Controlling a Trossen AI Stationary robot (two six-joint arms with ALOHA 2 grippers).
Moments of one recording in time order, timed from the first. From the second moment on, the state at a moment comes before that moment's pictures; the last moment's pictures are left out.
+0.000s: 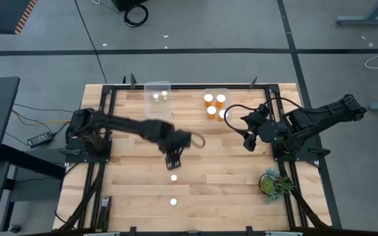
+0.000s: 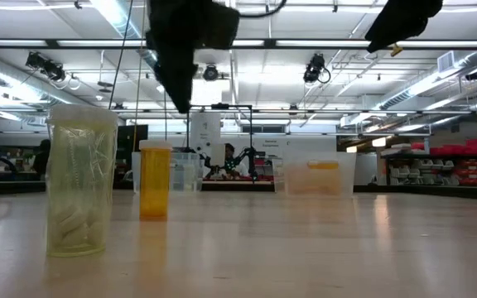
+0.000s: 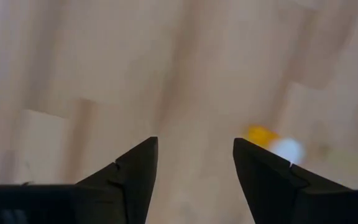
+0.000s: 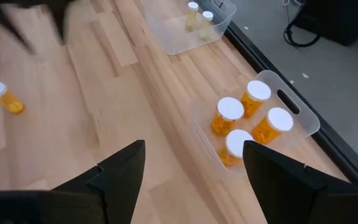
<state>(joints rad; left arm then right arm) -0.09 1.79 1.50 -1.02 0.01 -0.36 0.31 0.95 0.99 -0.90 0.65 0.50</state>
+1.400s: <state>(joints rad) -0.40 2.00 1.50 -0.90 -0.08 -0.75 0.31 0.95 0.99 -0.87 0.65 0.33</state>
